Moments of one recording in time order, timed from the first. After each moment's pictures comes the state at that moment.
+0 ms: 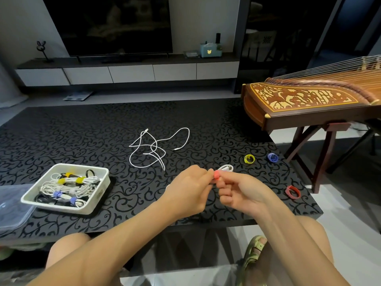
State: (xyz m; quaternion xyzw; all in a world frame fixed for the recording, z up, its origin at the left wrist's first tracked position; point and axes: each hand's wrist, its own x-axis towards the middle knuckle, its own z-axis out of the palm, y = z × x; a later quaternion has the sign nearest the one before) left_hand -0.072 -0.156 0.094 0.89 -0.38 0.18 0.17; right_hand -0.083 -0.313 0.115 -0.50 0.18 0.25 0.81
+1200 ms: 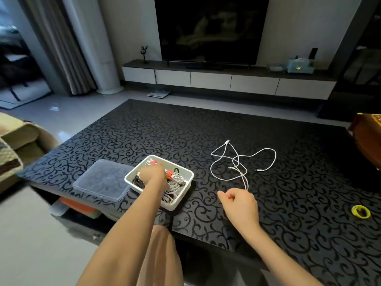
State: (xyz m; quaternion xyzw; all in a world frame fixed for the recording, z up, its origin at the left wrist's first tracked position) left_hand 0.014 0.139 0.026 0.57 0.47 0.16 0.66; right_hand -0.031 -0.108 0.045 -0.93 -0.08 -0.03 0.36
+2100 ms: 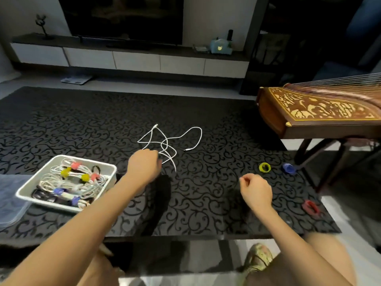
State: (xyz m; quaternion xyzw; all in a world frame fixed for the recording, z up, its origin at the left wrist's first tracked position) left_hand 0.049 -0.016 0.037 1.00 -0.01 0.06 0.01; right_hand -0.005 -0.313 0.016 -0.97 0.13 -0.10 0.19
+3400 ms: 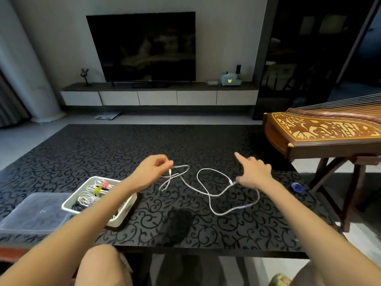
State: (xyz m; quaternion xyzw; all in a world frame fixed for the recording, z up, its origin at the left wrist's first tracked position) left_hand -0.013 -0.010 0.136 0.91 -0.10 0.03 0.41; right_hand 0.015 -0.302 0.137 -1.00 -0.01 0.04 0.04
